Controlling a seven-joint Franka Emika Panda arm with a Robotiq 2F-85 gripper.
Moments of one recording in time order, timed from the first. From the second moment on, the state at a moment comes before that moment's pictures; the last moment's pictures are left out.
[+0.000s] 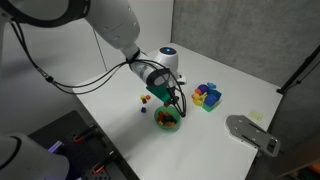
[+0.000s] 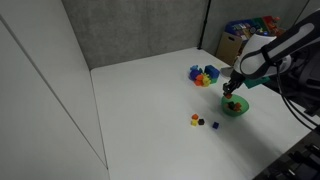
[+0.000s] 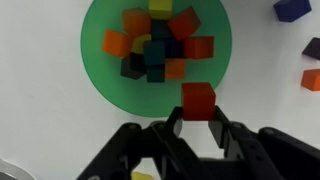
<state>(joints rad) -0.14 0.58 0.00 -2.09 0.03 2.76 -0.10</state>
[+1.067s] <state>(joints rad) 0.04 0.57 0.07 -2.34 0.03 3.02 -0.10</state>
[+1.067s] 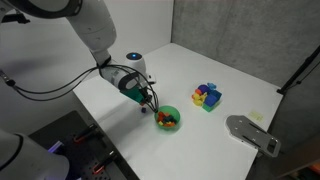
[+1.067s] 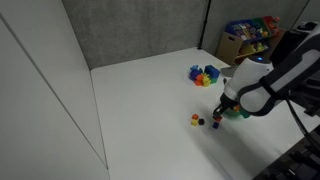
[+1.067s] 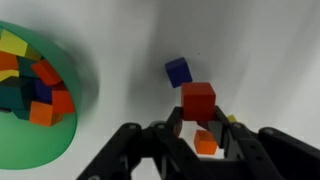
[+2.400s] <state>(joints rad) 0.09 0.66 0.01 -2.30 0.03 3.09 -0.08</state>
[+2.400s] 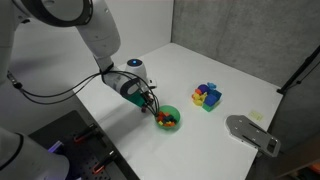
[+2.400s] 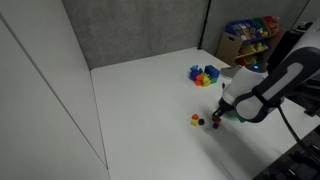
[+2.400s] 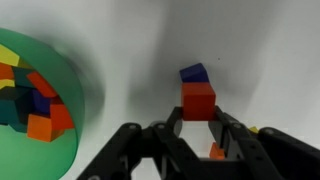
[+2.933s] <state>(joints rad) 0.10 0.69 0.01 -2.27 0.03 3.09 -0.07</state>
